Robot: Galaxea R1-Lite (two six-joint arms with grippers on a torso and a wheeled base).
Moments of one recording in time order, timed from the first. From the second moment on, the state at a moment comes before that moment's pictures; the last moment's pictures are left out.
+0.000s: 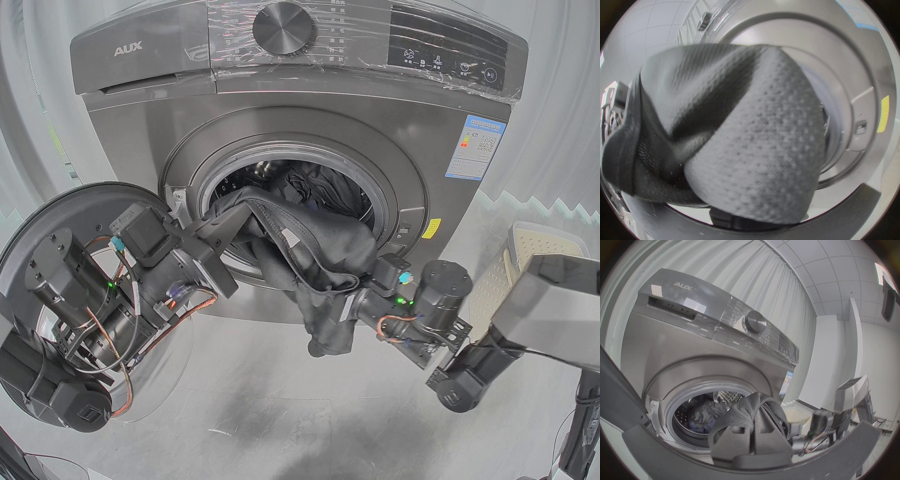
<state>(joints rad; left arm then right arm) -0.59 1.71 -0.53 -1.55 -0.12 -0.11 0.68 2.17 -0.82 -1.48 -0.02 0.16</state>
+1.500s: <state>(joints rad) -0.61 1.90 -0.18 -1.55 -0.24 0.04 0.62 1.90 -0.66 -1.52 -0.03 0.20</state>
